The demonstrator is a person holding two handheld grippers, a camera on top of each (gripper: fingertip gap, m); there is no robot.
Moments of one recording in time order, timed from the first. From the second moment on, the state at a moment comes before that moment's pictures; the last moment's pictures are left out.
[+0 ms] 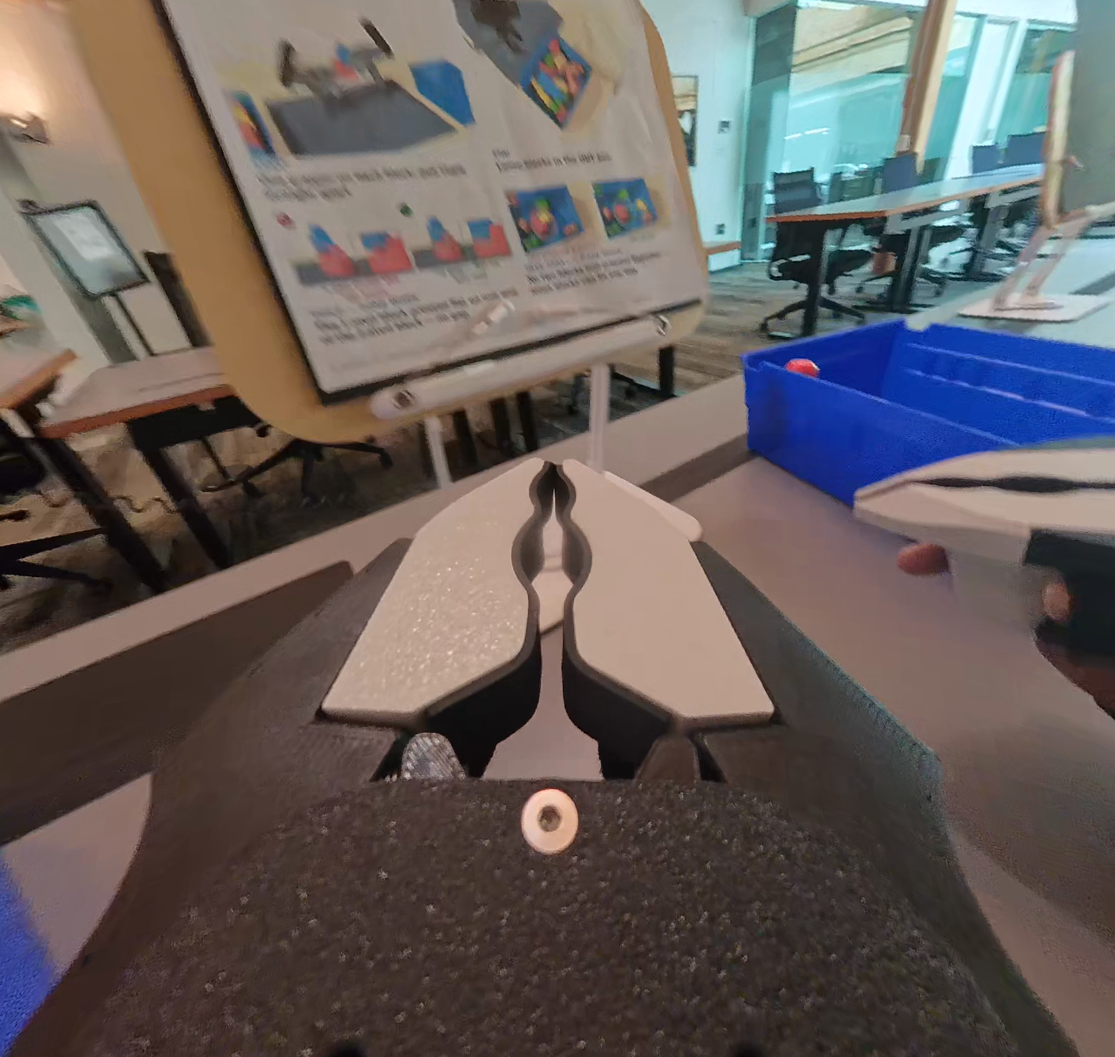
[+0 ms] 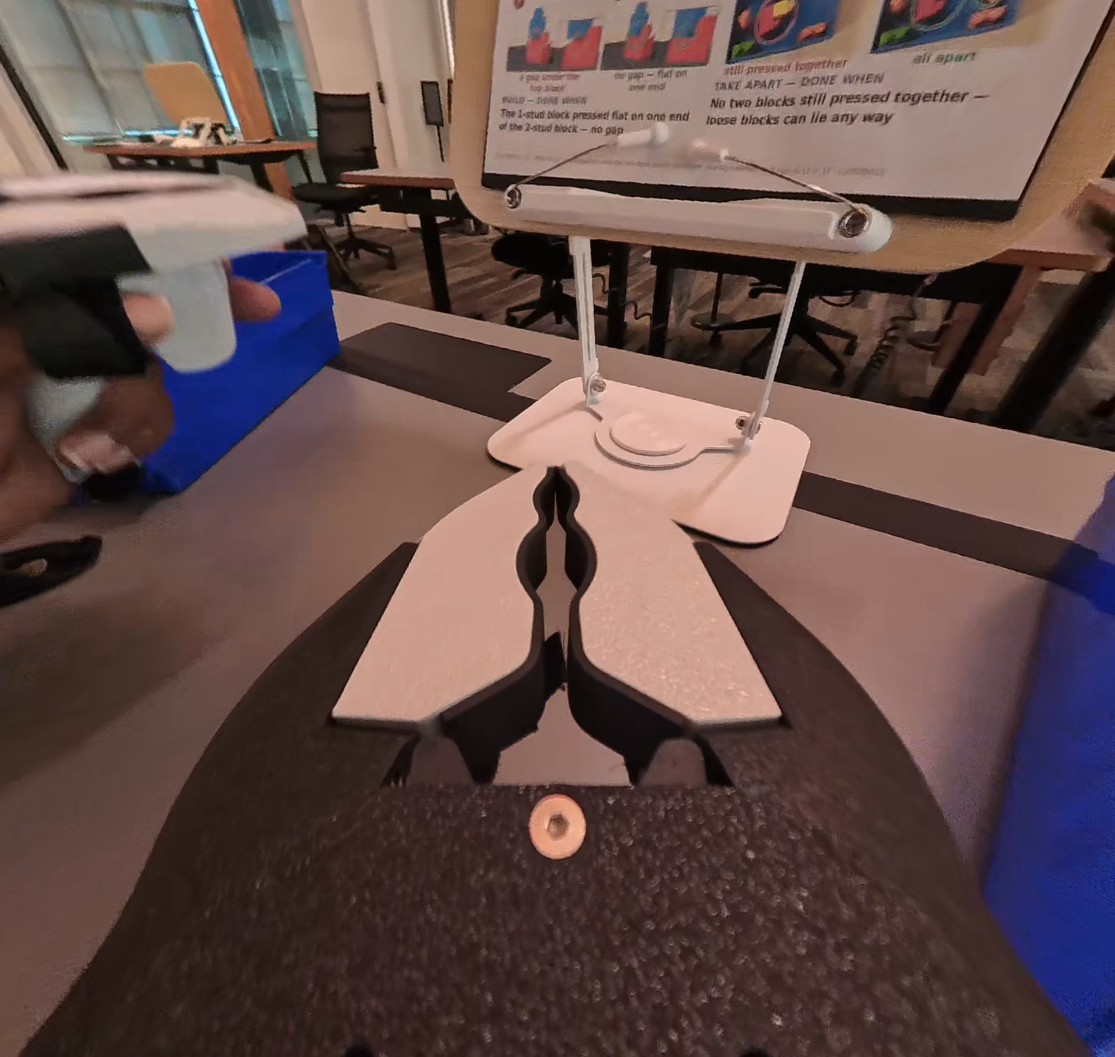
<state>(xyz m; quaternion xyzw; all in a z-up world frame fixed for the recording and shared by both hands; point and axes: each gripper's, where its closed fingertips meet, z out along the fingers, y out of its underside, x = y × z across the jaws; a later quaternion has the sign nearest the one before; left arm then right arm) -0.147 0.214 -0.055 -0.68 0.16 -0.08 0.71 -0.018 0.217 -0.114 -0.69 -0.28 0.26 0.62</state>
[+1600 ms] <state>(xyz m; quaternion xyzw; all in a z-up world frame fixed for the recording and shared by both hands) -0.460 0.247 -0.189 -0.81 0.22 0.43 0.32 -0.055 0.175 -0.147 -0.66 -0.41 0.34 0.53</state>
